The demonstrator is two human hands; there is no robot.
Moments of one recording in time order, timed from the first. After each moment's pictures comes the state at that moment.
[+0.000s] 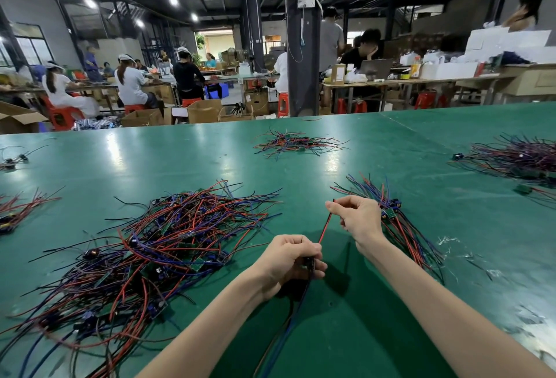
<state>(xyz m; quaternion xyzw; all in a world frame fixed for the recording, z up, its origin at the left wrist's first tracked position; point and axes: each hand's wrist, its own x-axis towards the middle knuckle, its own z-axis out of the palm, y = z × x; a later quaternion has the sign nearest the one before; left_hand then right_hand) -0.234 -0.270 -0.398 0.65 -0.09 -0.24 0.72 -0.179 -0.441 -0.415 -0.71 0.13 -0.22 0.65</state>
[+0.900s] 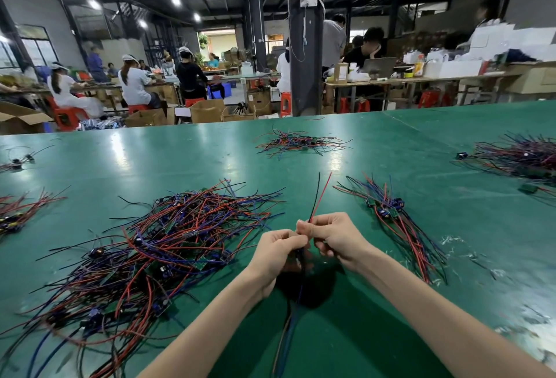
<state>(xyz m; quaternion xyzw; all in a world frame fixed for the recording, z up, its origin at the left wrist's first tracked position) -0.230 -0.261 -0.402 0.66 -0.05 -0.14 0.73 -0.217 -0.396 -0.404 -0.69 -0.01 0.02 0.72</state>
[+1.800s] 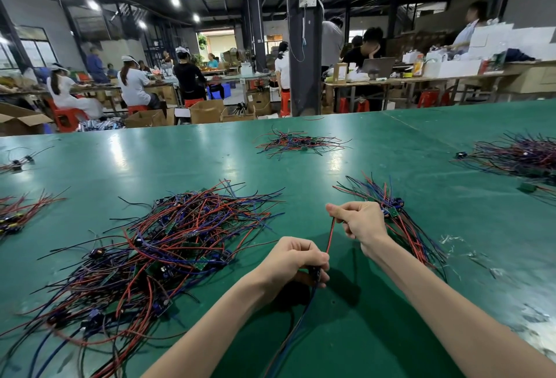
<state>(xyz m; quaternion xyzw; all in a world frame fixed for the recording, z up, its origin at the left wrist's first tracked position) -0.243 -0.262 -0.395 0.68 -0.16 -0.26 0.67 -0.192 -0.438 -0.408 -0.70 0.13 -0.15 0.68</state>
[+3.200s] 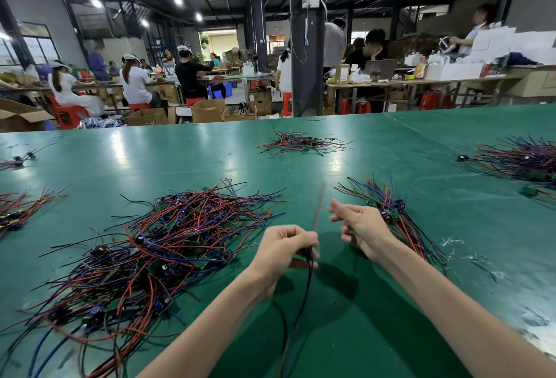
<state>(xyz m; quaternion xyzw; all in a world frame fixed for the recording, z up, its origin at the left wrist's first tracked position) -0.240 -0.262 -0.389 0.68 -0.10 -0.12 0.72 -0.202 -0.438 -0.405 -0.62 0.10 -0.06 0.78</state>
